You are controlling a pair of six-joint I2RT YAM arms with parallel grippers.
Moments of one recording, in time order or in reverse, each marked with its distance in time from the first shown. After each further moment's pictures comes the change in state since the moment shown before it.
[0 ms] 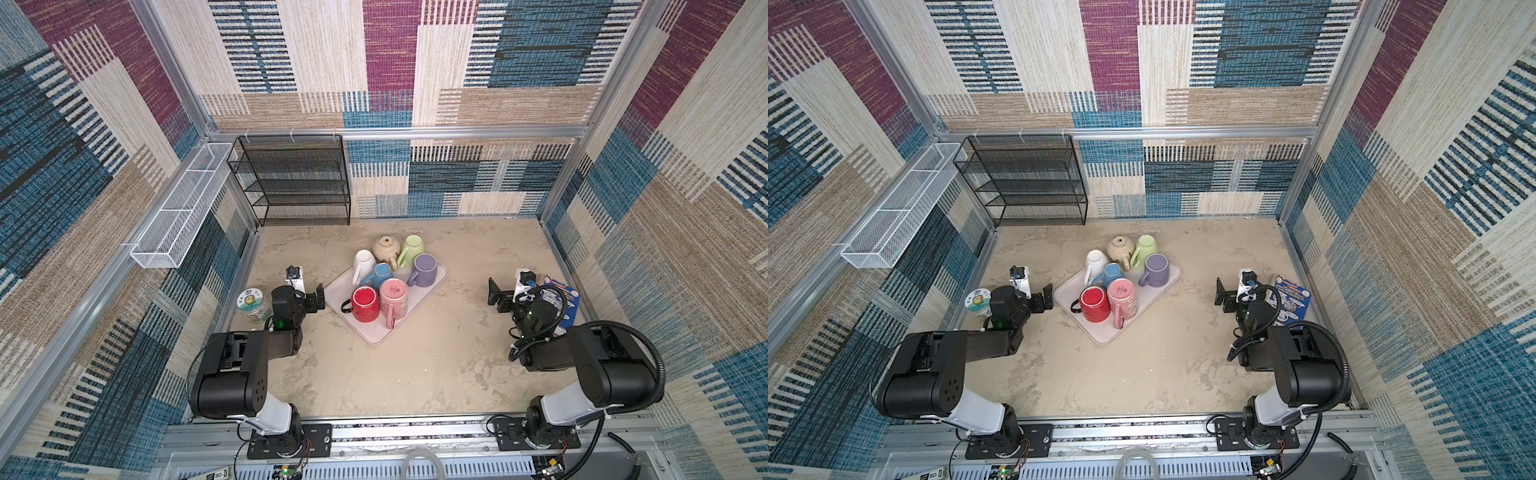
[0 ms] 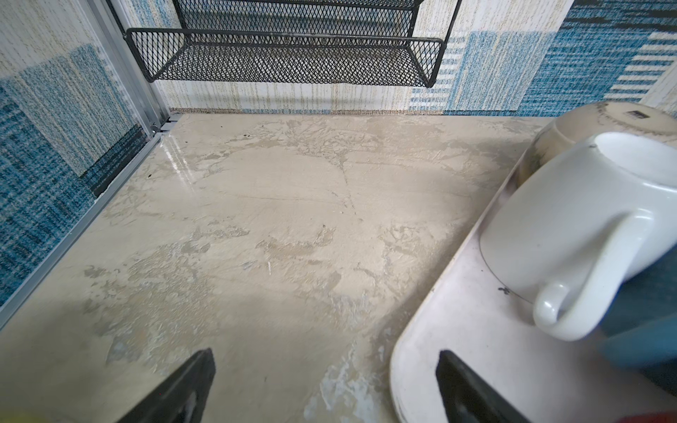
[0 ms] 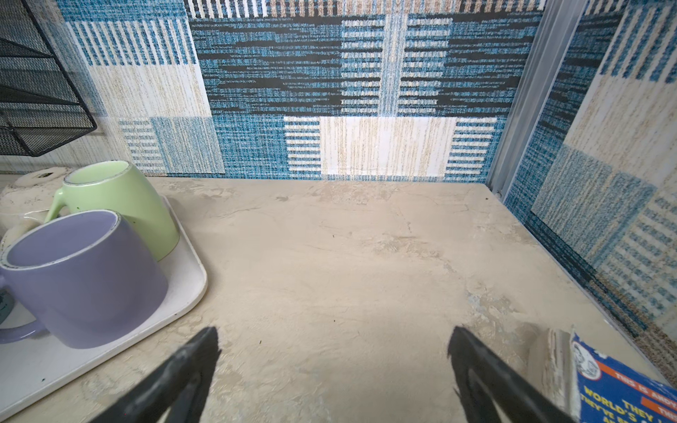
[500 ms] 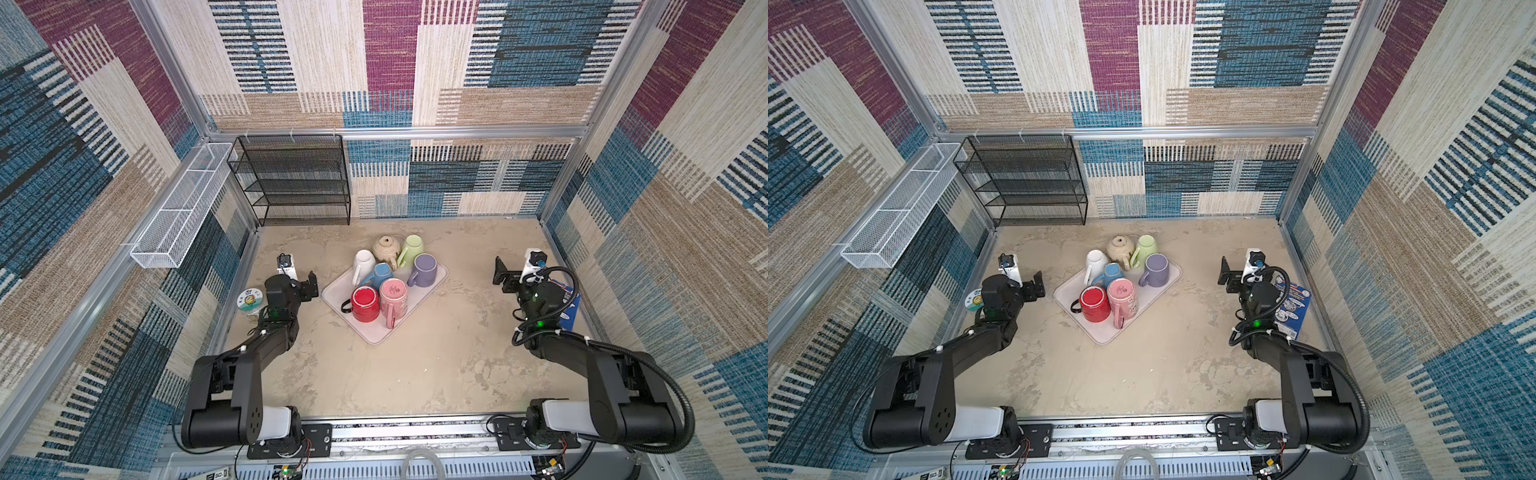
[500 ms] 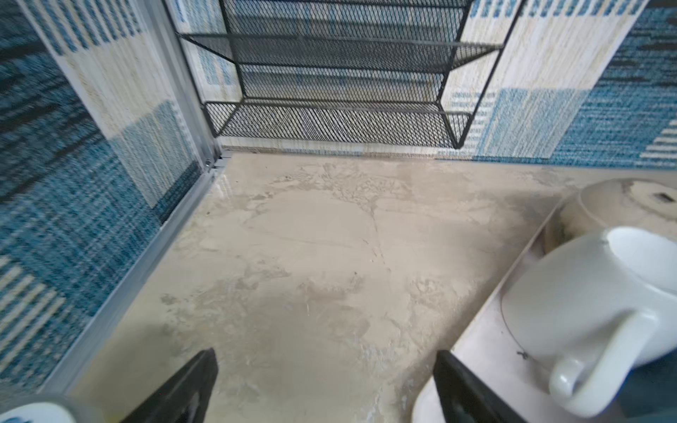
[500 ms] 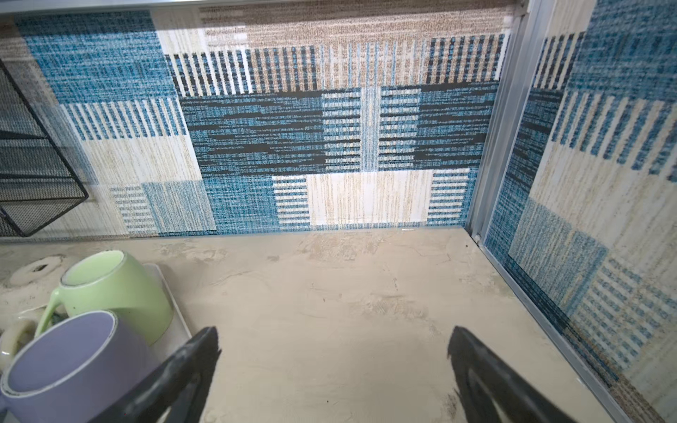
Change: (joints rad) left arm -0.007 -0.204 0.122 -0.271 -0.138 -0.034; right arm 0.008 -0.240 0.198 -0.375 0.062 0.071
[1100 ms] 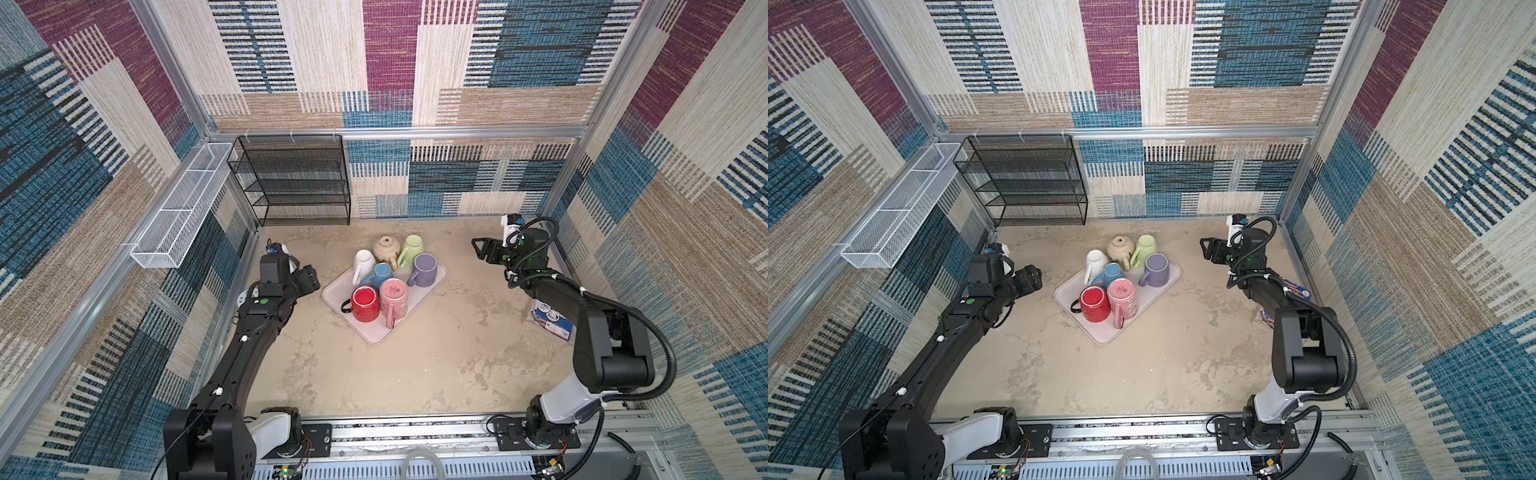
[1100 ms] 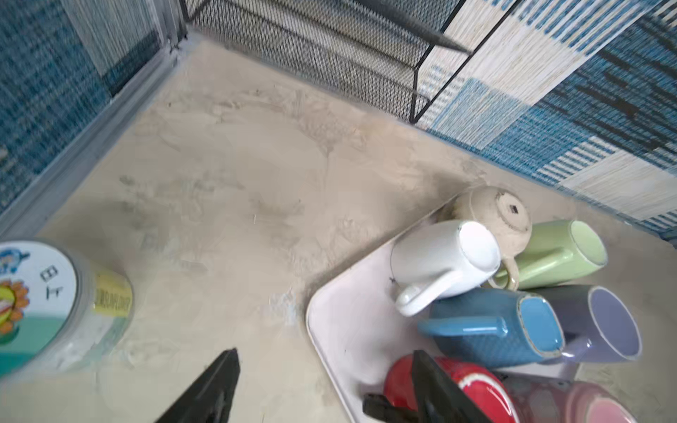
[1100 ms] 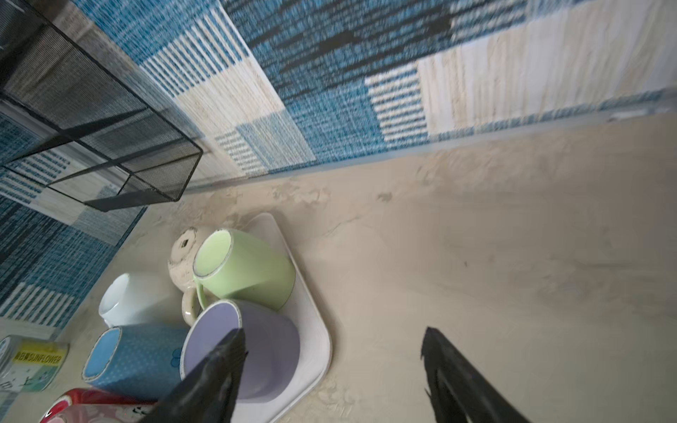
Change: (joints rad) left arm -0.064 -0.163 0.323 -0.834 0.111 -0.372; right arm 0.008 0.379 0.612 -0.669 -0.439 0.229
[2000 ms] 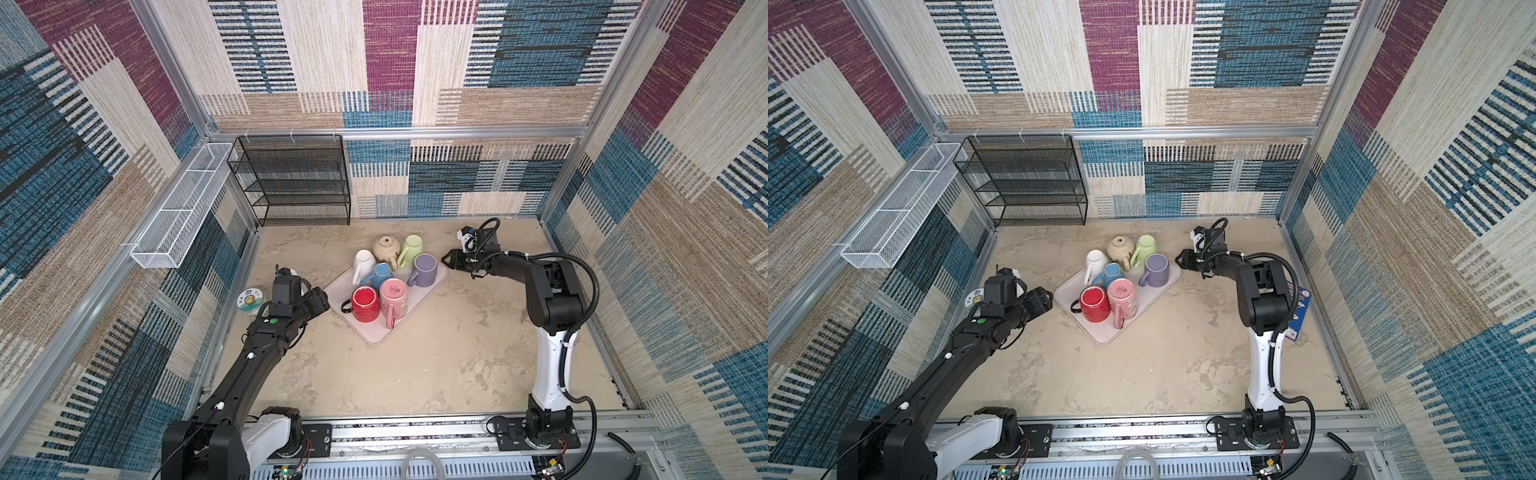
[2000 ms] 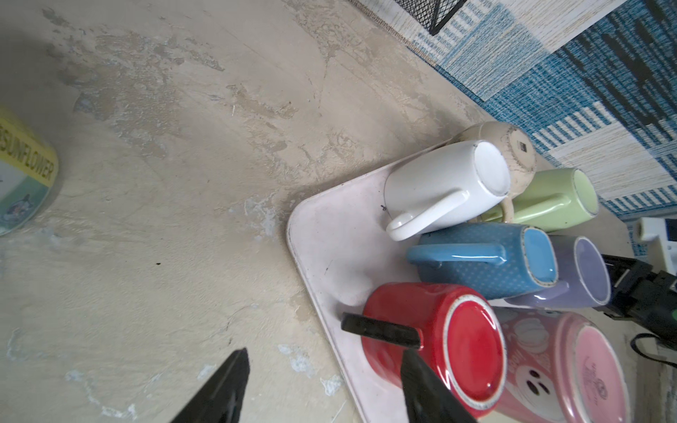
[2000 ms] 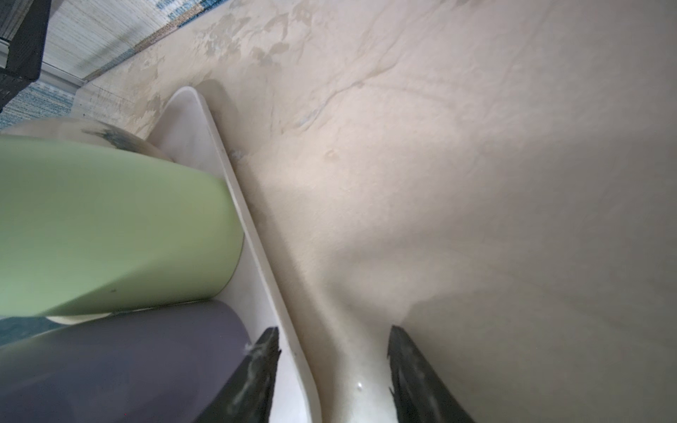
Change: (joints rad) left arm -0.066 -0.075 -0.202 0.053 0.048 -0.174; right arm 0.140 0.492 0.380 -0.260 -0.008 -0.032
